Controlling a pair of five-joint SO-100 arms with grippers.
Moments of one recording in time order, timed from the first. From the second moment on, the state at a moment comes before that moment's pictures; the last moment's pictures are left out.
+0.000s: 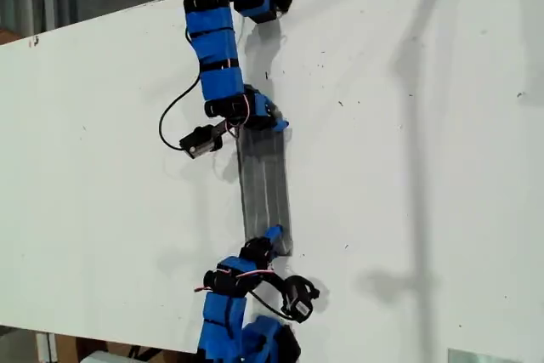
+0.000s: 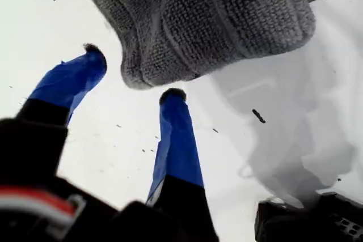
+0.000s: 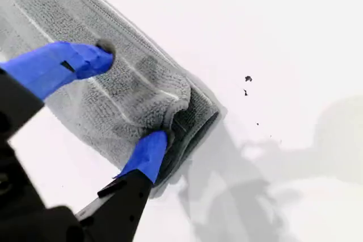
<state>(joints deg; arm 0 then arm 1) -1.4 101.4 114.9 74.1 -76.6 -1.2 78.6 89.5 89.3 62.2</state>
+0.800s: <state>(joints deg) -3.2 129.6 137.0 73.1 -80.9 20.9 71.0 95.2 79.8 46.5</state>
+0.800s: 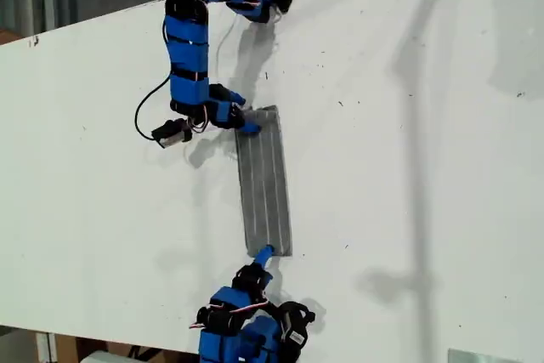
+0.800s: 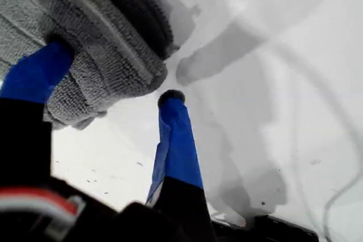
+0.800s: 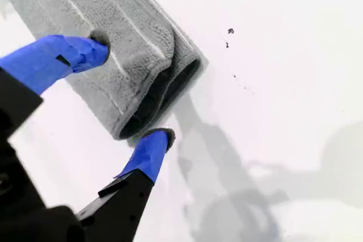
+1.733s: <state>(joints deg) -0.5 157.6 164.9 63.1 -90.7 16.1 107.5 129.6 82.0 67.4</state>
